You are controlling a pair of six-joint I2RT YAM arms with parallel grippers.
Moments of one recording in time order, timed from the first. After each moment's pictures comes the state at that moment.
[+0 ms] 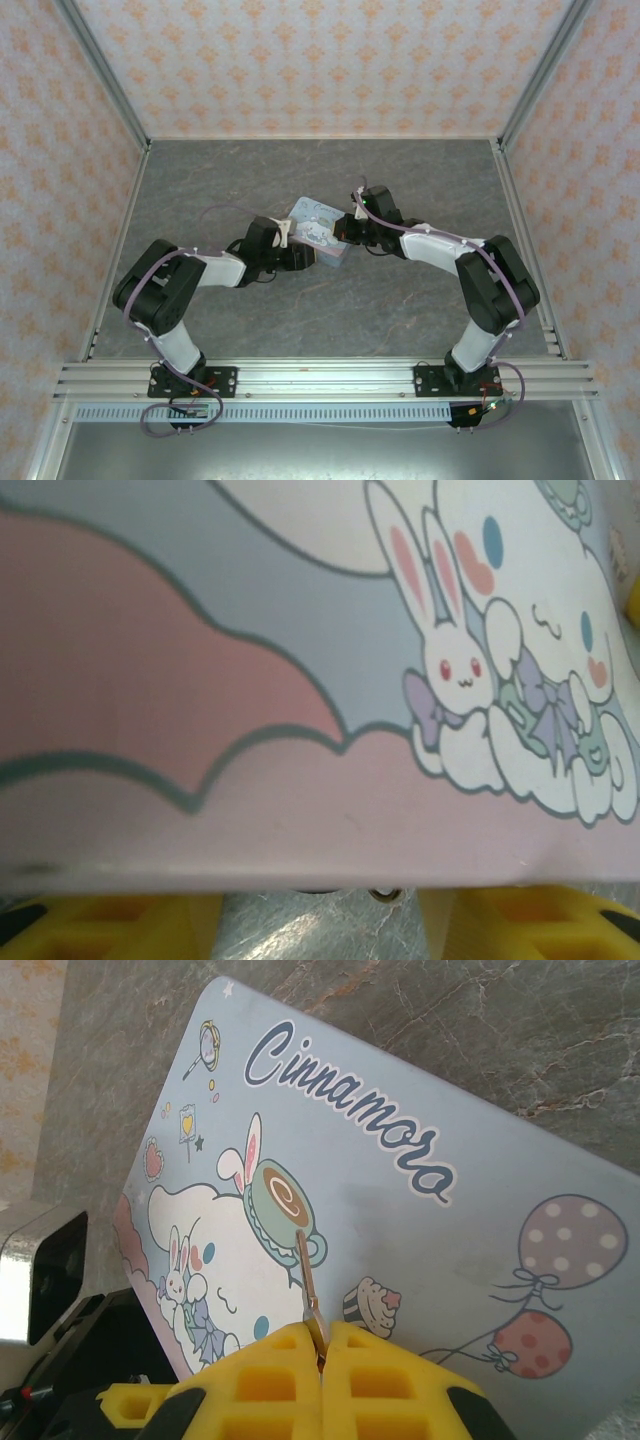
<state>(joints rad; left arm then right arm) -0.44 1.71 0.66 0.32 0.40 -0.59 0.52 1.70 0.98 -0.02 -0.36 0.64</state>
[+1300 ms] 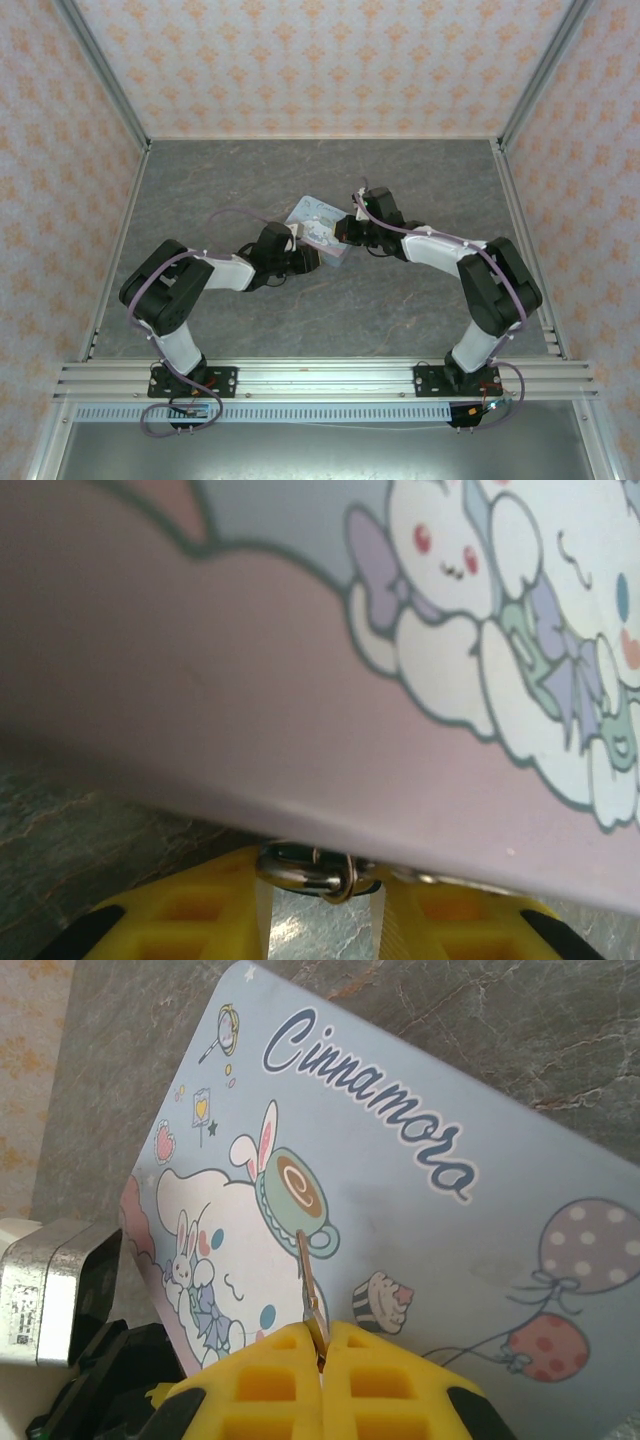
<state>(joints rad) -0.53 1.73 0.68 0.32 0.28 -0.72 0.52 1.67 0.95 0.00 -0.36 0.64</state>
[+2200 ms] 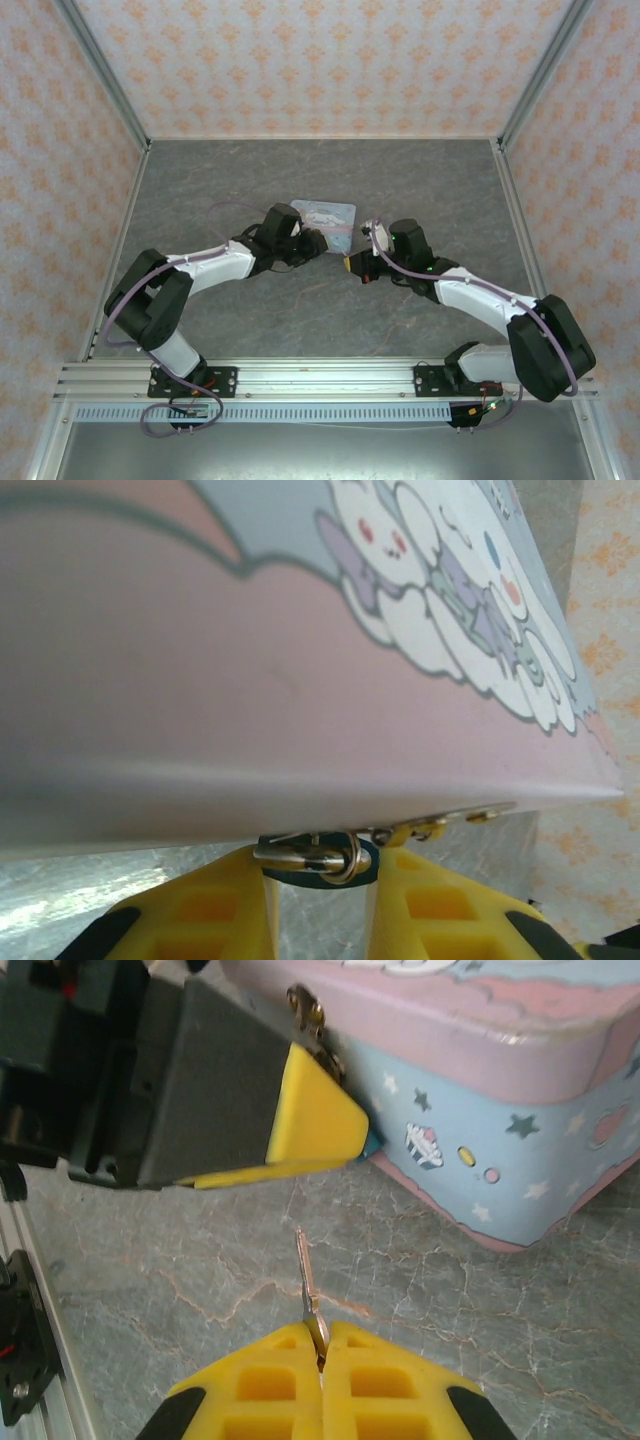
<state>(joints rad) -0.56 1.62 0.87 0.00 0.32 -1.04 0.53 1.27 0.59 0.03 -0.51 0.30</state>
